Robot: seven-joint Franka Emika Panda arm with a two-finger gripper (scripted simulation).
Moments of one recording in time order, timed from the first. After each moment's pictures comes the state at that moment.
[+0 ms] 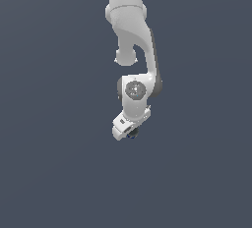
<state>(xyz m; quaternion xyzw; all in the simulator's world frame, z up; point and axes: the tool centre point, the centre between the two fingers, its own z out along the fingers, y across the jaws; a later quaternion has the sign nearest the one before) 0.016 0.031 0.026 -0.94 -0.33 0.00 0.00</state>
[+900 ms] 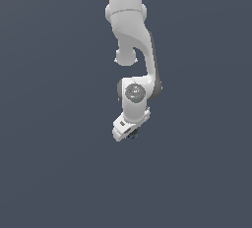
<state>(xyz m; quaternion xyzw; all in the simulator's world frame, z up) 0.017 0.030 0.014 -0.94 -0.34 0.00 0.00</state>
